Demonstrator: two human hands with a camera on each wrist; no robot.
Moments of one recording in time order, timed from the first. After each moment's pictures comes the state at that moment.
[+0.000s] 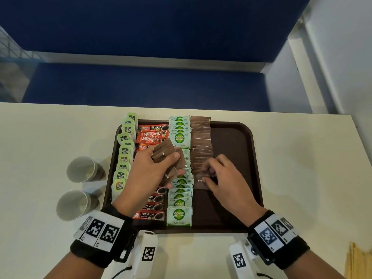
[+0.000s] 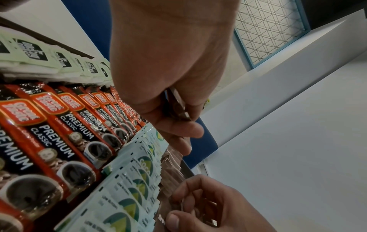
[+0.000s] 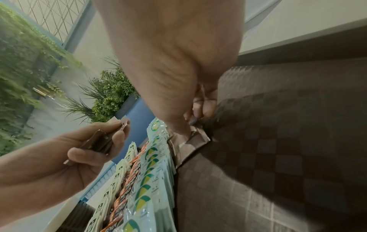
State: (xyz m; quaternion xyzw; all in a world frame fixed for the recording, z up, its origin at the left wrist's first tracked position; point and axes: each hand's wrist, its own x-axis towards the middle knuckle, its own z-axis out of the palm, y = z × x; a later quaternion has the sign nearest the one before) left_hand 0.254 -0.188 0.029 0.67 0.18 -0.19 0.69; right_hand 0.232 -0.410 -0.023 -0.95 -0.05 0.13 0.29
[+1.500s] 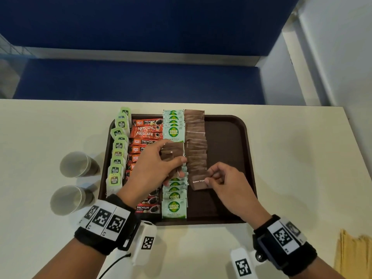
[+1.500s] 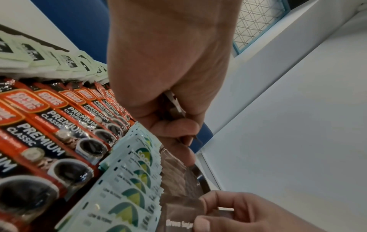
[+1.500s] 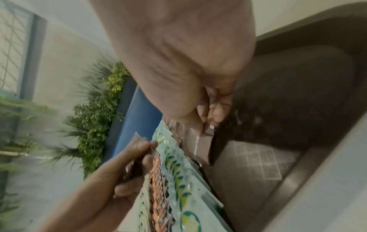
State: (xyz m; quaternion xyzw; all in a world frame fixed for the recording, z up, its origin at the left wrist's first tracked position) left_hand 0.255 -0.202 0.025 0.75 0.10 -0.24 0.60; right_hand 0.206 -0.424 -0.011 -0.87 0.12 0.20 0.43
